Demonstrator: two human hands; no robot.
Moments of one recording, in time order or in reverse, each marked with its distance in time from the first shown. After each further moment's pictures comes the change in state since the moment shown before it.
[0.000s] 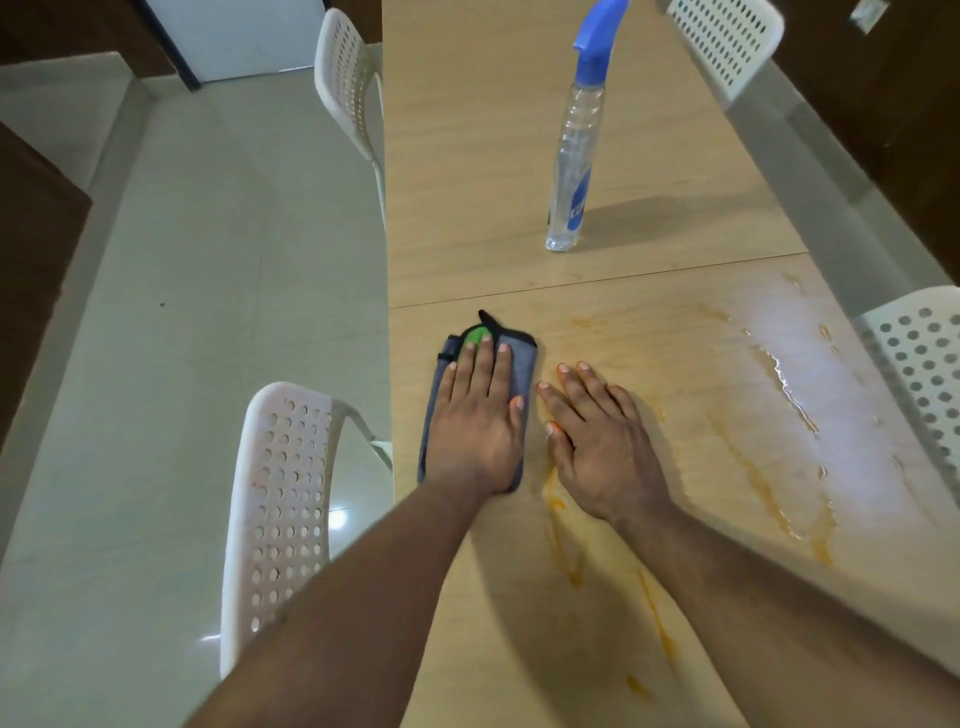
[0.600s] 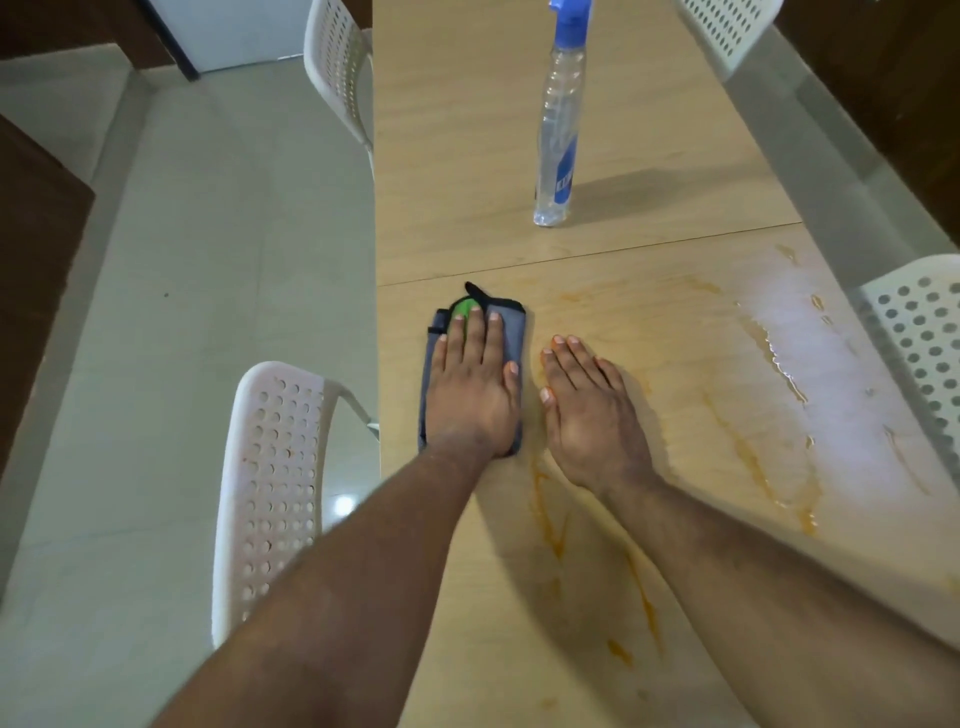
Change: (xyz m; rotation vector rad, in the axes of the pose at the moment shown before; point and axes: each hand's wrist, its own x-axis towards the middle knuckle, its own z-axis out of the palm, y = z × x) left_hand 0.011 0.019 0.004 0.036 0.000 -0.101; right_hand 0.000 0.002 0.002 0.106 0.044 0.023
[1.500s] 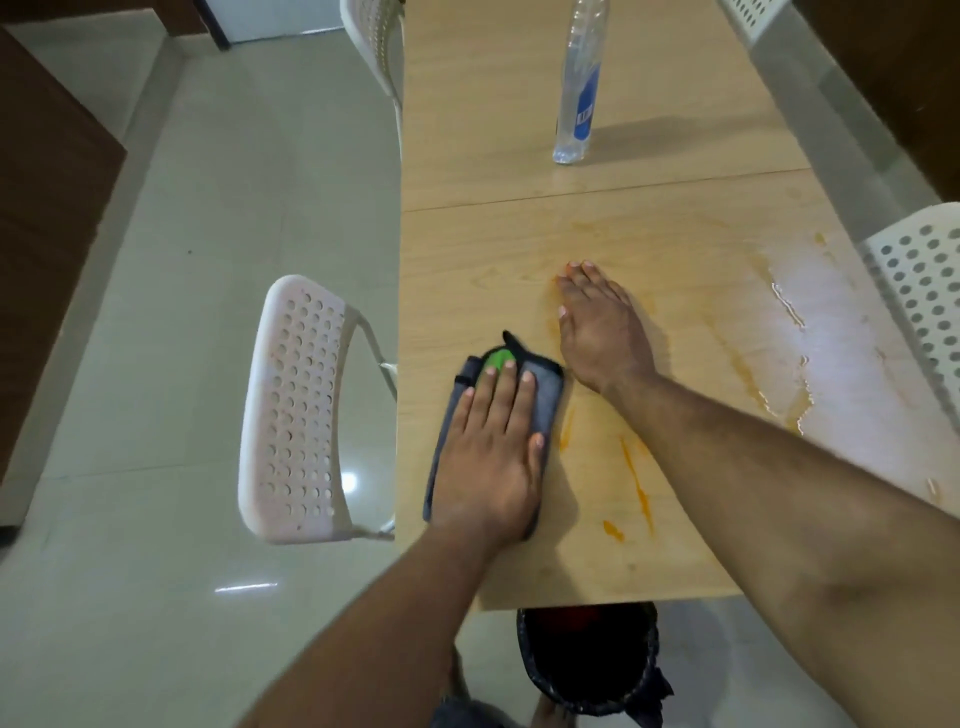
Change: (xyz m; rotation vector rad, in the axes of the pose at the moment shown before) left_hand -0.198 0.018 0.015 -0.050 -0.004 0.101; right_hand -0.008 0.000 -0.003 0.080 0.045 -0.012
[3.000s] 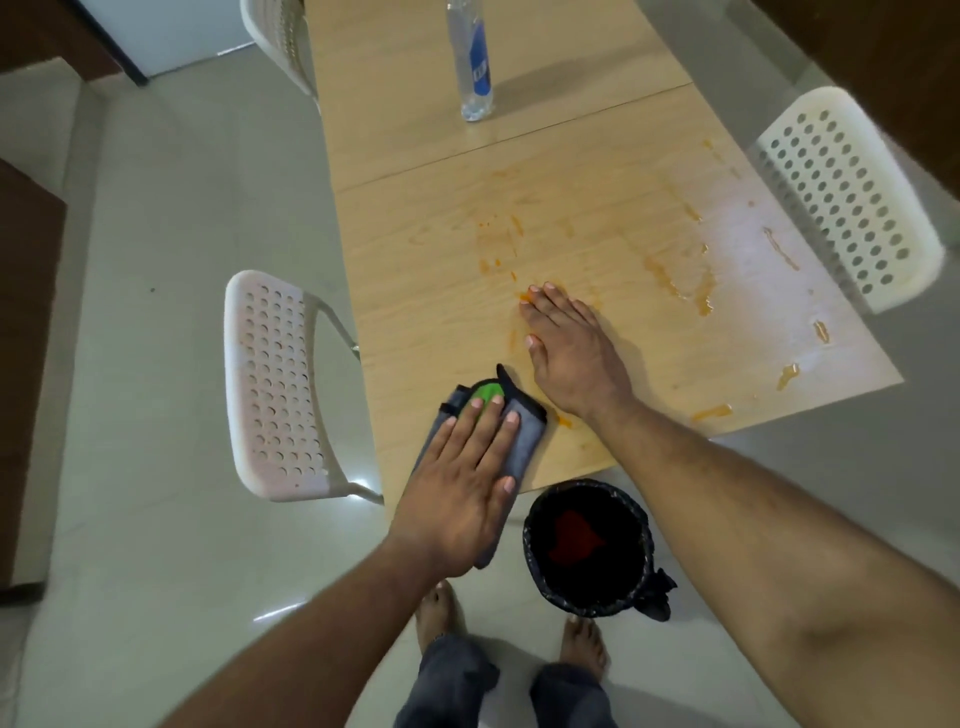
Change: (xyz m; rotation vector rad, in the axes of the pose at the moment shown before) left_hand -0.110 -0.004 -0.005 0.053 -0.183 0.398; right_hand -0.148 0.007 0.008 0.100 0.049 0.016
